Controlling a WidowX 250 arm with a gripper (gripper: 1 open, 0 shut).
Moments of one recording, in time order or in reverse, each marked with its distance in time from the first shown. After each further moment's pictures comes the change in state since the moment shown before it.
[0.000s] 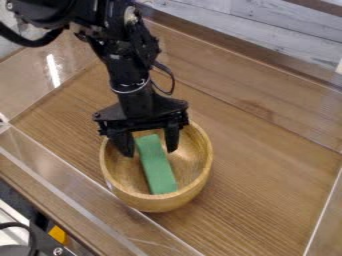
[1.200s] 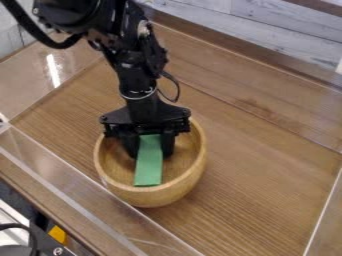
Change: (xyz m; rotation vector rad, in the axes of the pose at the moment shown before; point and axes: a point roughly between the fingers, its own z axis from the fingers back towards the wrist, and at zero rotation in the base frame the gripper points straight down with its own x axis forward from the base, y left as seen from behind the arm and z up) arm 0.005 -0.016 -0.021 0.016 0.009 -0.069
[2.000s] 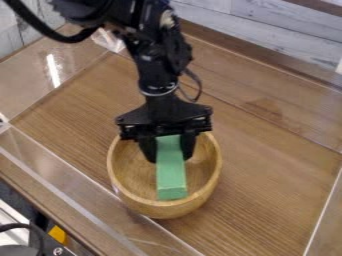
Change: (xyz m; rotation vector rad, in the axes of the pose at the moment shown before) arm -0.020 -0.021 0.019 0.027 0.037 0.055
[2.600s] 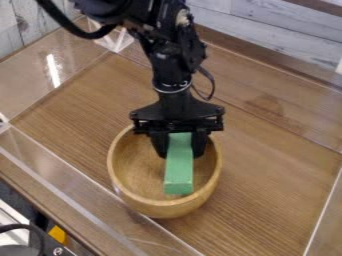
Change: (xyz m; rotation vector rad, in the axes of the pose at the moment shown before) arm 0.011 -0.012 -0.007 -0.020 -0.007 -0.092
